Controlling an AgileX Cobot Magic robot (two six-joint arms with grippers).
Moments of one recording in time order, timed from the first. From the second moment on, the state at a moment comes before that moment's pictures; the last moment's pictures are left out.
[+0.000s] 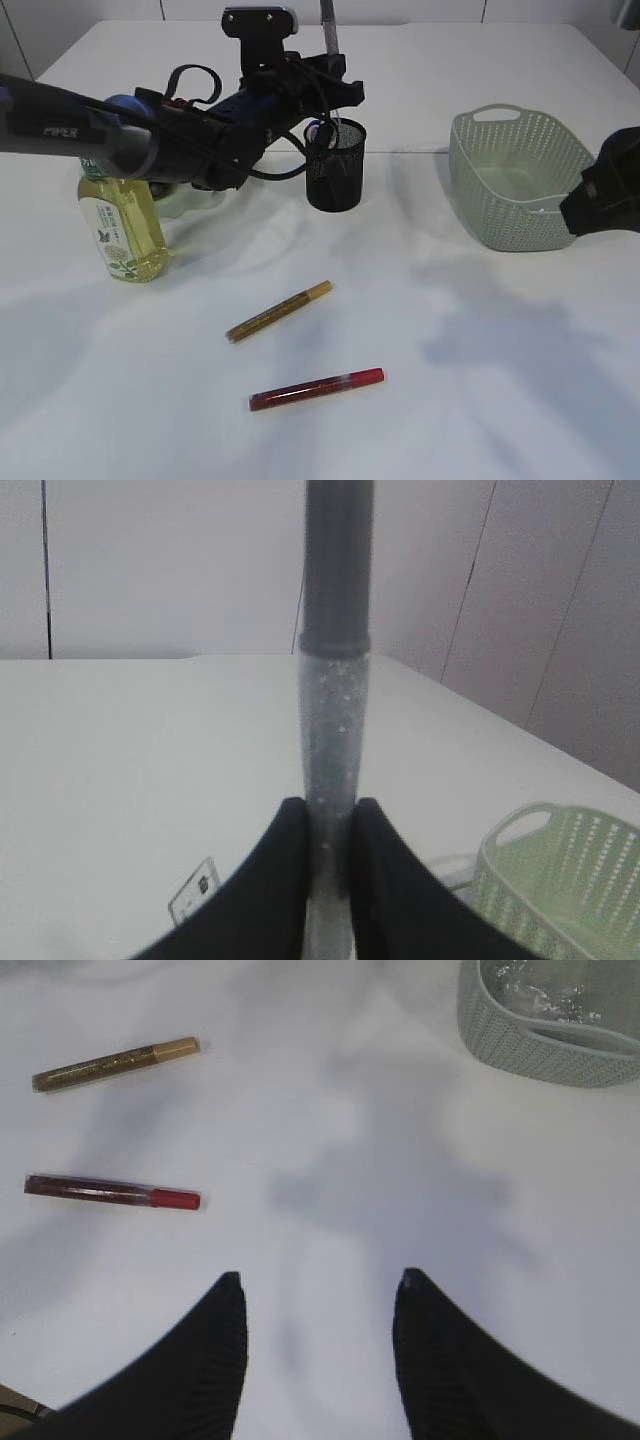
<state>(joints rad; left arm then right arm) -0.54 2.31 -1.63 0.00 -0.62 -0.18 0.38 1.13 -1.01 -0.01 0.95 0.06</state>
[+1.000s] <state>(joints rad) -0.53 2.37 -1.68 0.00 -0.56 -0.18 0.38 1.13 -1.01 -0.03 0.94 0.06</state>
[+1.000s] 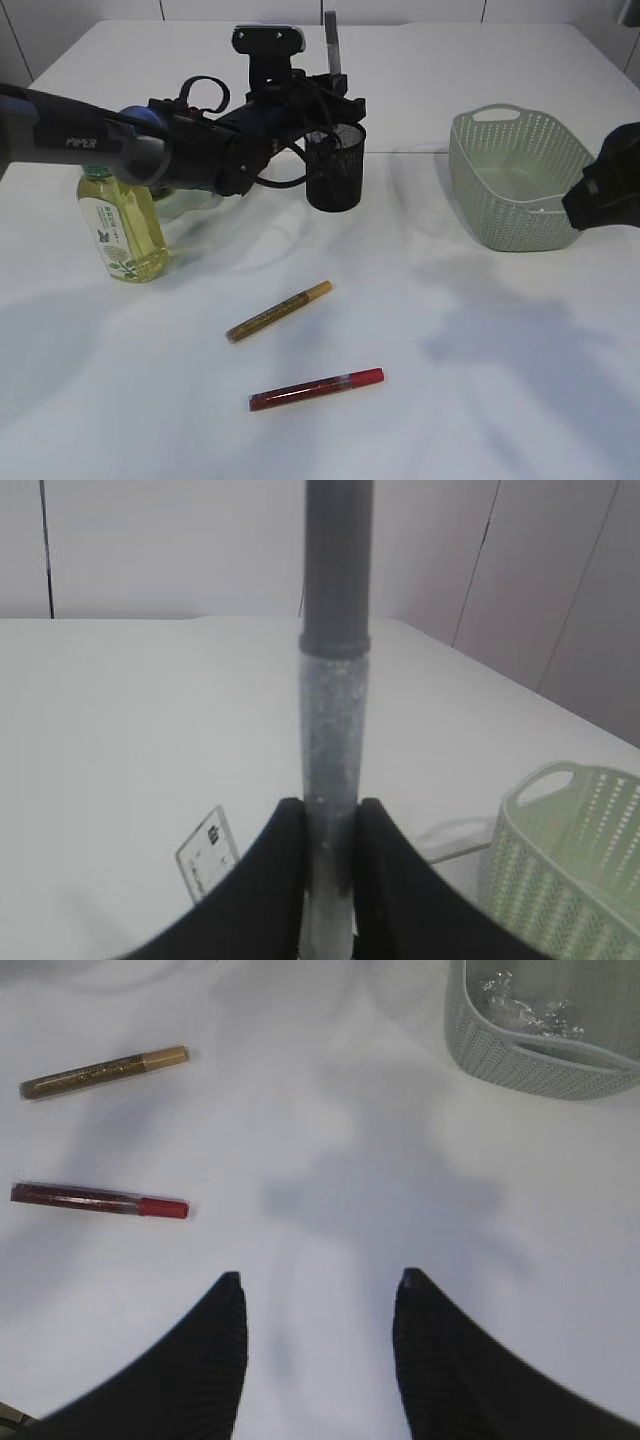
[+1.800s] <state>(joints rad) -0.52 2.40 -1.68 0.01 -0.54 -0.18 0.38 1.13 -1.01 -0.04 0.93 0.06</state>
